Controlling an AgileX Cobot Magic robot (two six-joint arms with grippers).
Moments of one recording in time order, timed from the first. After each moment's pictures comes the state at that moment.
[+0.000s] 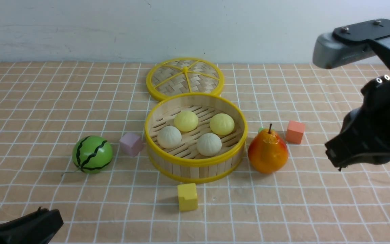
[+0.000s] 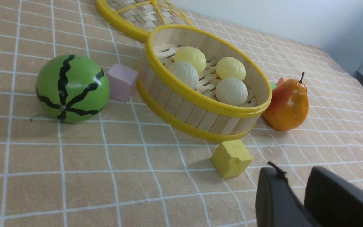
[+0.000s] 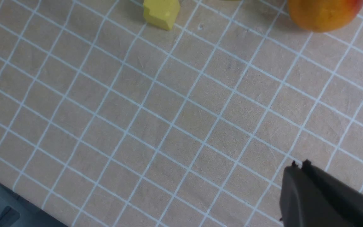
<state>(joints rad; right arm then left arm) 0.56 1.25 -1.35 0.10 1.25 0.04 -0.44 0.42 -0.18 -0.36 0.05 -0.05</state>
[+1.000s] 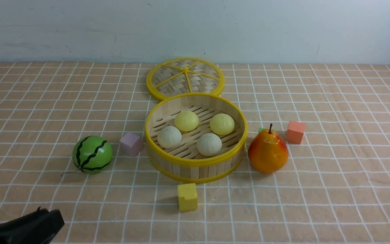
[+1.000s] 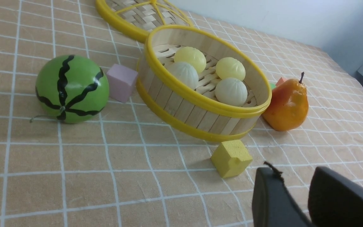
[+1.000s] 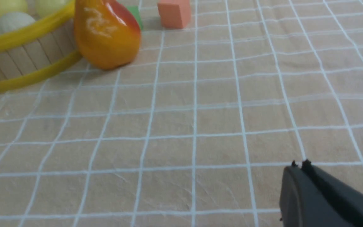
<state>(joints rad) 0.05 0.00 0.02 0.06 0.39 0.07 -0.44 0.42 -0.18 -0.36 0.05 -0.05</state>
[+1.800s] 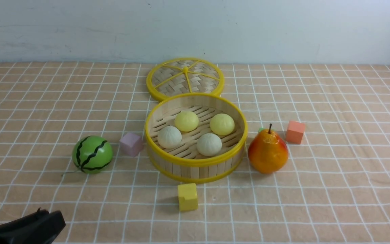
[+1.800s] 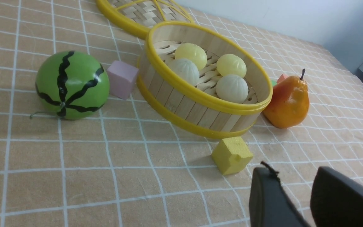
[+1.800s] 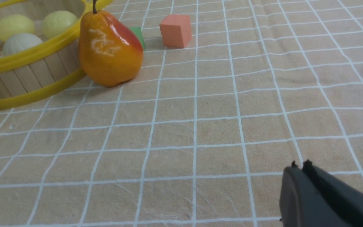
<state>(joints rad) 0.05 -0.01 0.02 0.06 0.39 0.08 -0.44 0.42 -0.18 -0.36 0.06 -0.05</state>
